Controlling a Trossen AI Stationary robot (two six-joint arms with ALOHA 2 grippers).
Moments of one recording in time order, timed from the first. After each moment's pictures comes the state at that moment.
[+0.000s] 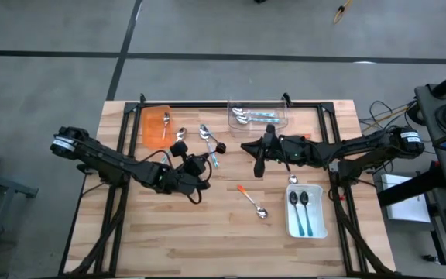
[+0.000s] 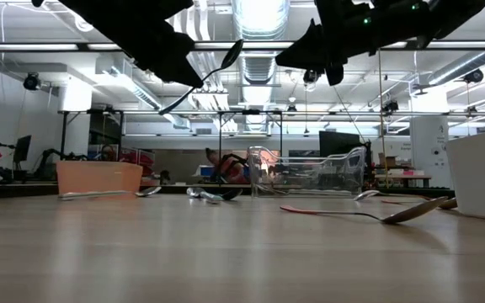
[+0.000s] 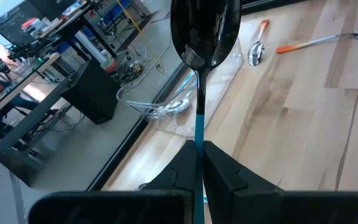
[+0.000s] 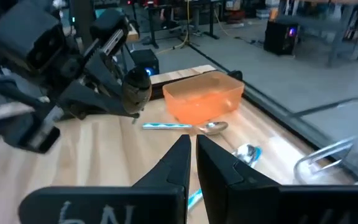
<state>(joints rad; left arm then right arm) -0.29 1.45 0.85 -0.07 -1.01 -0.09 -0.02 1.29 0.68 0.46 0.25 0.16</state>
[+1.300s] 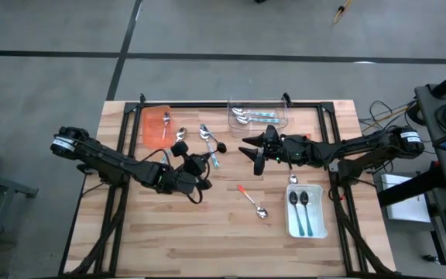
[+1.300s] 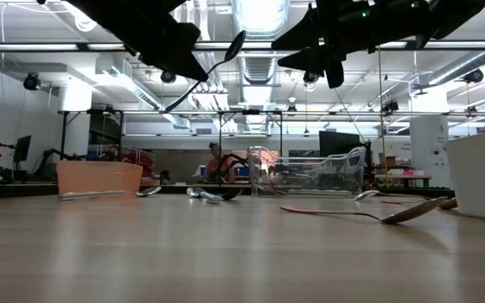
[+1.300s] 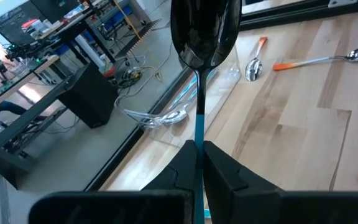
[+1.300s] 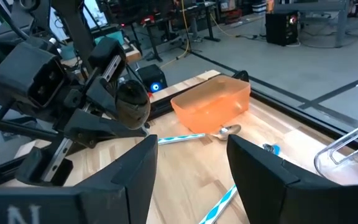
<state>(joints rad) -0.29 1.45 0.85 0.00 -1.01 -0.09 -0.02 1.30 0.68 0.51 0.26 0.30</state>
